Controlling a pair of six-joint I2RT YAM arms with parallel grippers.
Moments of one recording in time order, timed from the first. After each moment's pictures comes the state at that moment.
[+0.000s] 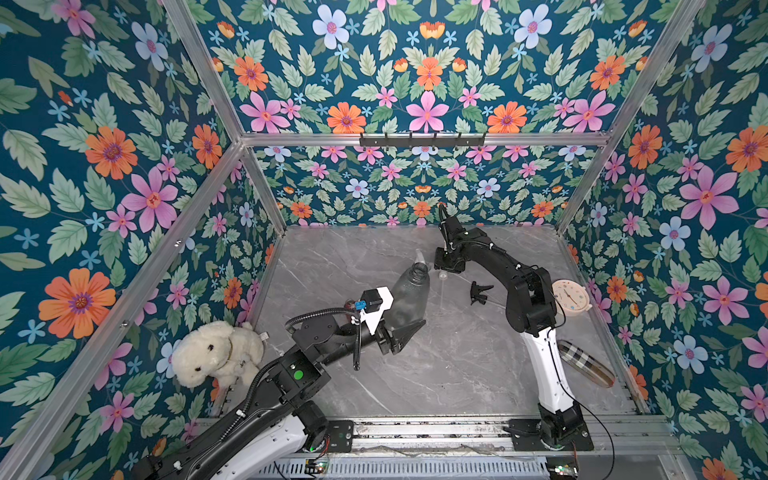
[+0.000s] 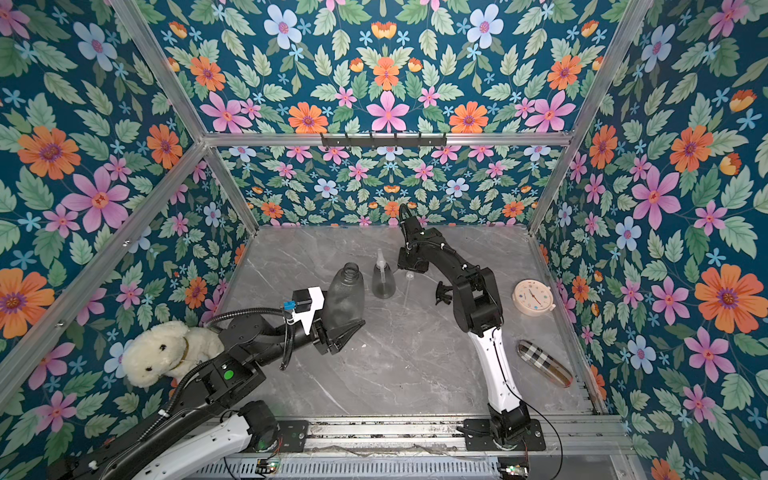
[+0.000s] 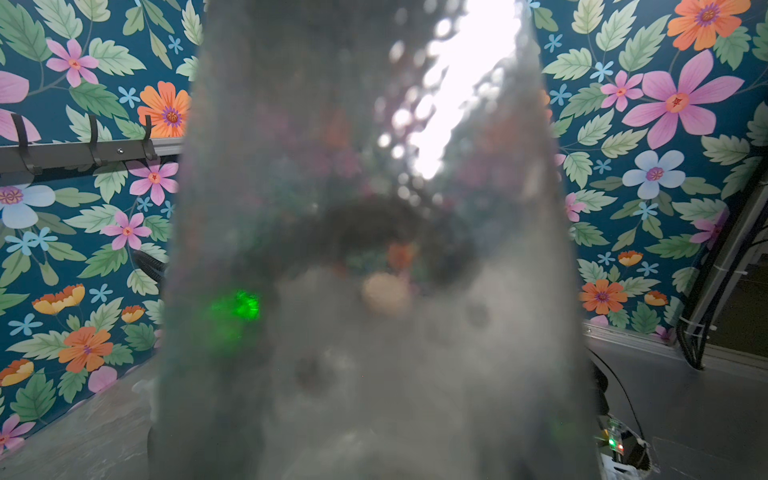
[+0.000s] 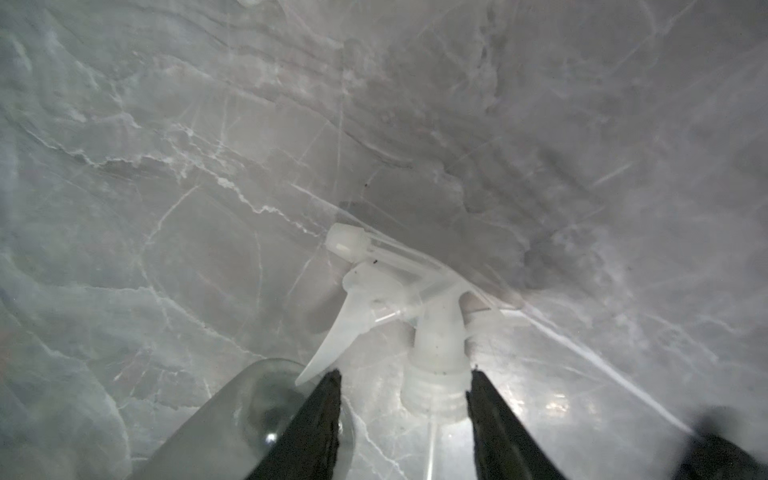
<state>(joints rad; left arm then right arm) -0.86 0.70 0.68 0.12 0.30 -0.03 0.42 2.40 2.15 -0.91 -0.05 0.56</state>
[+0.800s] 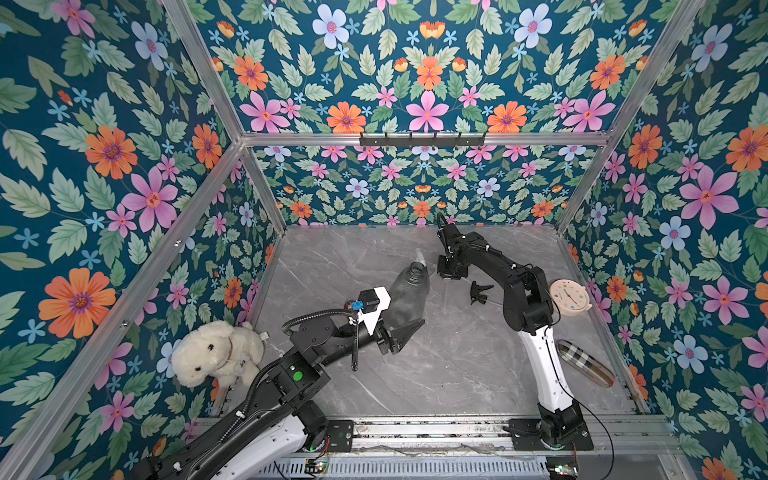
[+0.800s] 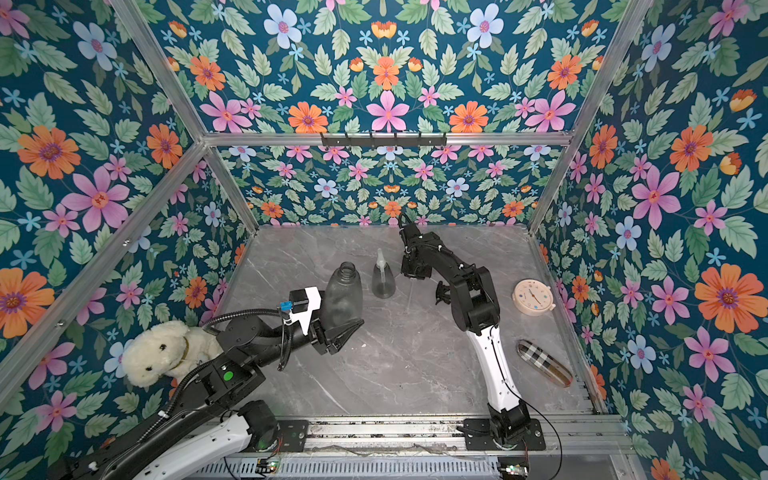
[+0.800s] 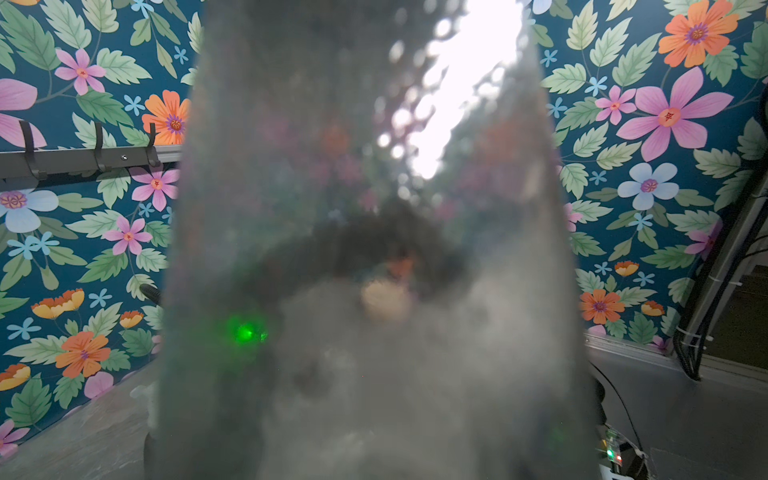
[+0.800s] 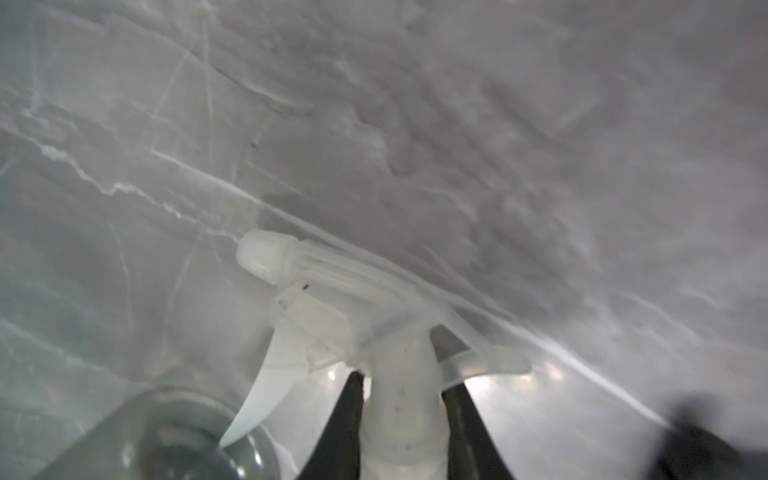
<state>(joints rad) -0.86 0.69 0.67 0.15 0.30 -0.05 0.42 2.37 2.05 -0.93 0.03 0.56</state>
